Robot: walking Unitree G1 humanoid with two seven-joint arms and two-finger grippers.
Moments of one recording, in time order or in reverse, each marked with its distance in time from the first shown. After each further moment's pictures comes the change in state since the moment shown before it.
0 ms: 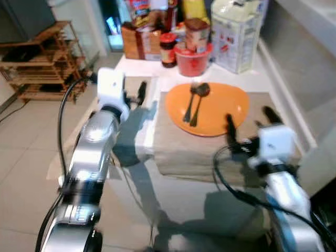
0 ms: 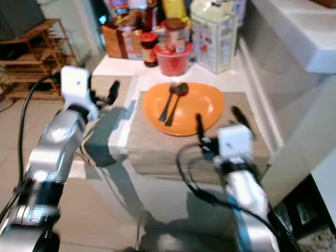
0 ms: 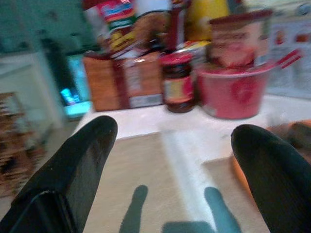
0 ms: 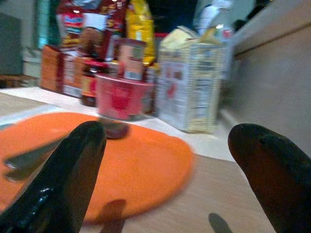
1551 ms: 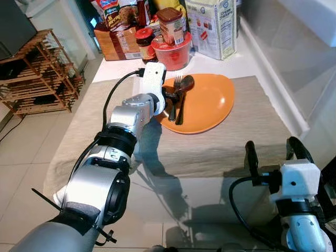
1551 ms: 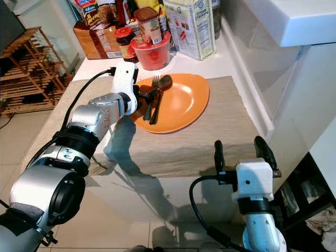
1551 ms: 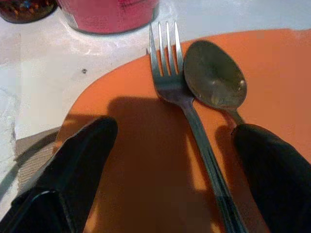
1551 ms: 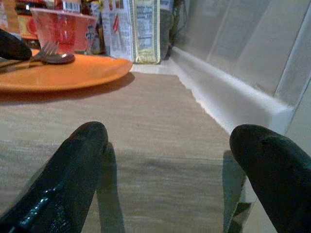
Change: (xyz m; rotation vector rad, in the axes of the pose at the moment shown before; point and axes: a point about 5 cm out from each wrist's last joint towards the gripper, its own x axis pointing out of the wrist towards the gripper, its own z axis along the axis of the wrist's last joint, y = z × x) left arm 0.057 -0.057 -0.015 -0.168 0.384 -0.212; right arm -0.057 -0.003 -0.005 -0.049 0.134 -0.096
